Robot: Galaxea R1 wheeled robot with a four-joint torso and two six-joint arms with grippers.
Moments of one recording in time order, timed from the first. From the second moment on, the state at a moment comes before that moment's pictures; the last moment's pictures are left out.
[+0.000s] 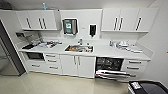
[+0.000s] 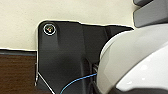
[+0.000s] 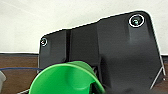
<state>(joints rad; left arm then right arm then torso) 1.47 2.88 -2.55 0.84 -0.11 -0.81 -1.48 2.98 -2.63 -0.71 0.11 0.83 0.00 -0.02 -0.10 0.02</state>
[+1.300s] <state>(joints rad) 1.47 2.87 -2.55 0.84 -0.11 -0.81 -1.47 2.99 -2.63 -0.71 0.12 0.83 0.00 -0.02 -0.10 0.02</state>
